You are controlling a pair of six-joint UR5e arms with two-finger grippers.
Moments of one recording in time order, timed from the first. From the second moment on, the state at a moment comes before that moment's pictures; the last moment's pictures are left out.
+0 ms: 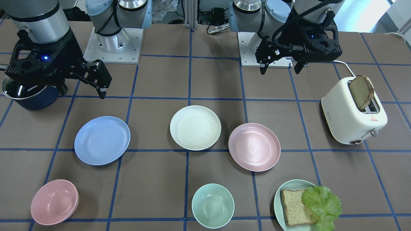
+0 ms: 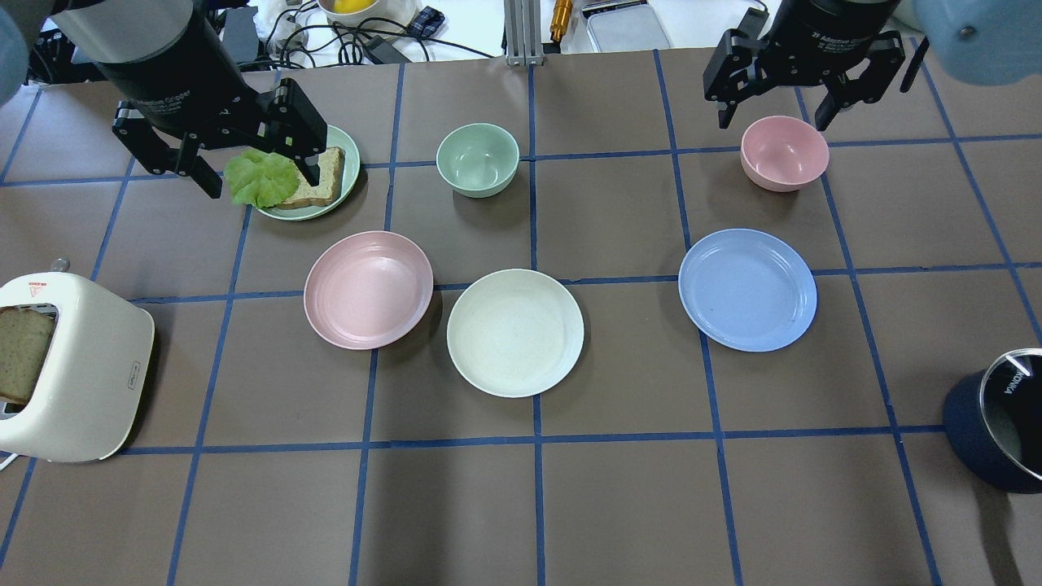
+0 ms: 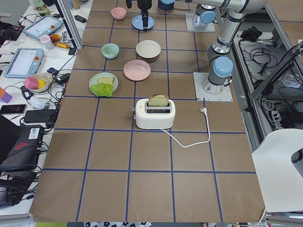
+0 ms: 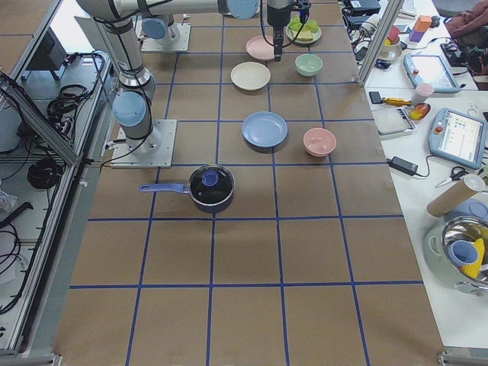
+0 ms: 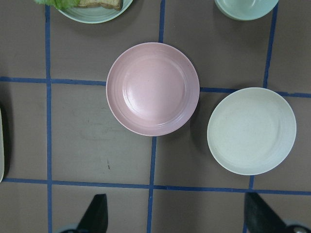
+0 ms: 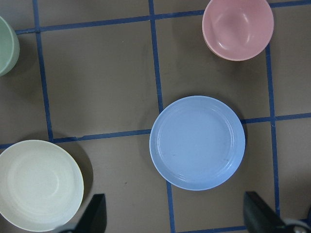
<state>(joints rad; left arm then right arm) -1.58 -1.56 -1.46 -1.69 1.55 -0.08 1.57 -1.50 1.45 -1.62 -1.58 0.09</state>
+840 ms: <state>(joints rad) -1.58 -1.56 -1.47 -1.69 1.55 -0.08 1.56 -1.50 1.48 -1.62 -1.58 0.09</state>
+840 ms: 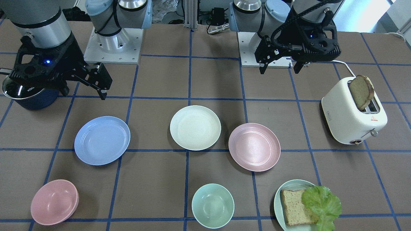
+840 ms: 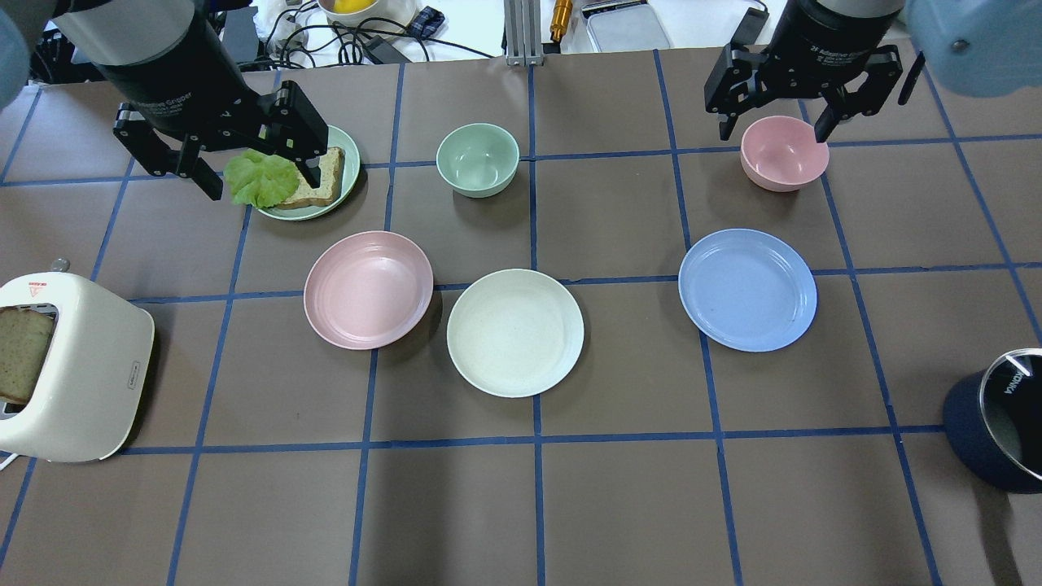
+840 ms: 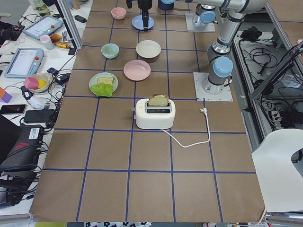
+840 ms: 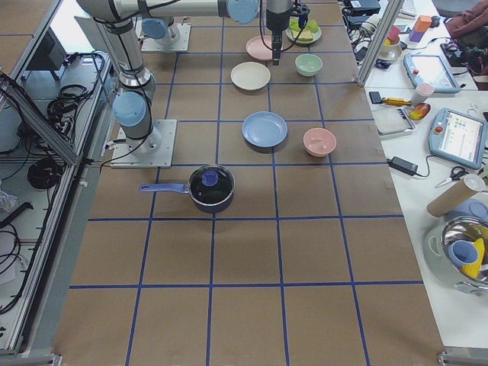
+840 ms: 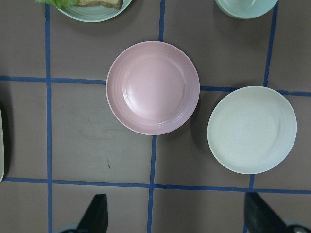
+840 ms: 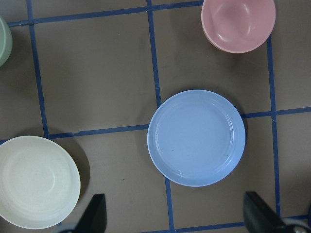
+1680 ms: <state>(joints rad) -1.60 -1.69 -1.50 -1.62 1.54 -0.08 1.48 -1.50 1.58 -1.65 -1.58 0.07</state>
